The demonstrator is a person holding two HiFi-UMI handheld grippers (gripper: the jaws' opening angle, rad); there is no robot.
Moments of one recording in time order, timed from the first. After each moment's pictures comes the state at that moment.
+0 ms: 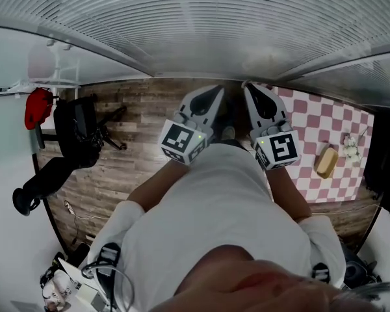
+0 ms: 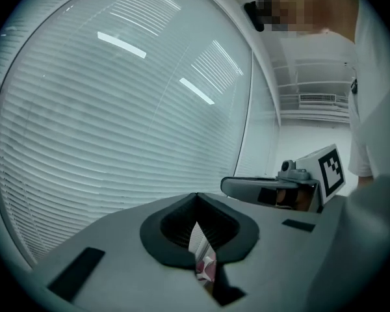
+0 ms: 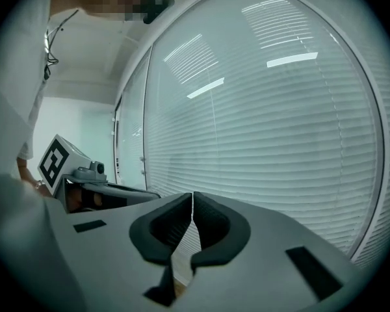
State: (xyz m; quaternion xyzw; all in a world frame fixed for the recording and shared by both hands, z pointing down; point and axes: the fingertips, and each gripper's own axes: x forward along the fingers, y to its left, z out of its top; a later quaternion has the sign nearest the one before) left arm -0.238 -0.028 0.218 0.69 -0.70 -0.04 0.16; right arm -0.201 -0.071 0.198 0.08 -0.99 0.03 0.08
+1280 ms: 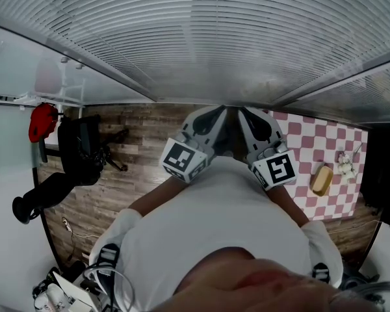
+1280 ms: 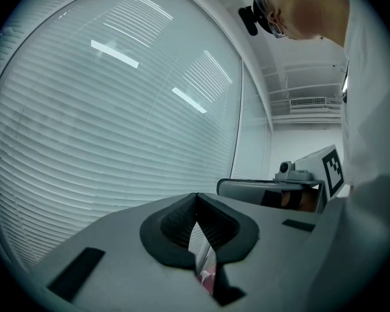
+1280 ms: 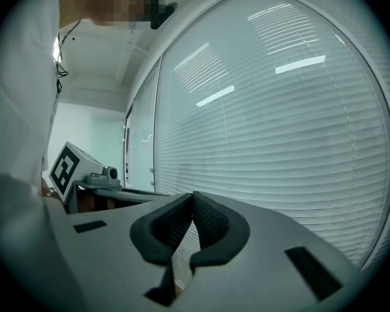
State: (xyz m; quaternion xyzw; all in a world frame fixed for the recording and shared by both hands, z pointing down) left arm -0.231 -0.034 0.168 0.71 -0.69 -0.05 0.11; right arm -0.203 -0.054 0.147 0.04 -1.00 0.02 0.04
